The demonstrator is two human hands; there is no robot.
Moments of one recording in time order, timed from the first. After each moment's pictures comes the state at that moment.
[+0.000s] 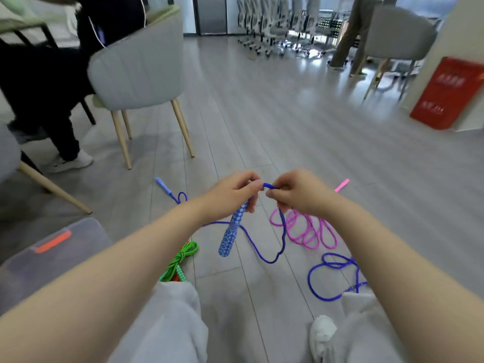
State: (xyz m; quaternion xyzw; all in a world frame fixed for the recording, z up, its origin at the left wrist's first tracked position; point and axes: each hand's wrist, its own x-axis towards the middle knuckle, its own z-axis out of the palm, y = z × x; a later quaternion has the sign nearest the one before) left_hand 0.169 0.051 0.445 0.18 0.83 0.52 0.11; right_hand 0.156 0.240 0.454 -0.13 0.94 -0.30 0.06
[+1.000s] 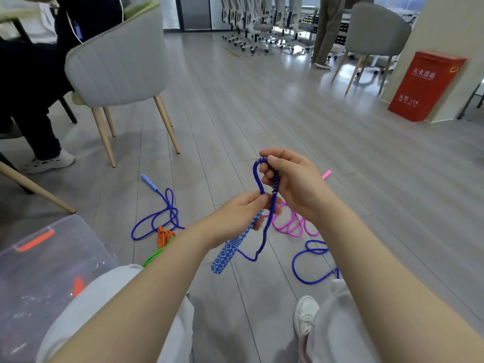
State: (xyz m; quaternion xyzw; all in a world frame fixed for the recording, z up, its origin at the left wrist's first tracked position) left_hand 0.243 0.110 0.444 0.14 0.79 0.56 0.19; right_hand 0.213 0.255 0.466 -0.07 0.58 -0.81 0.04
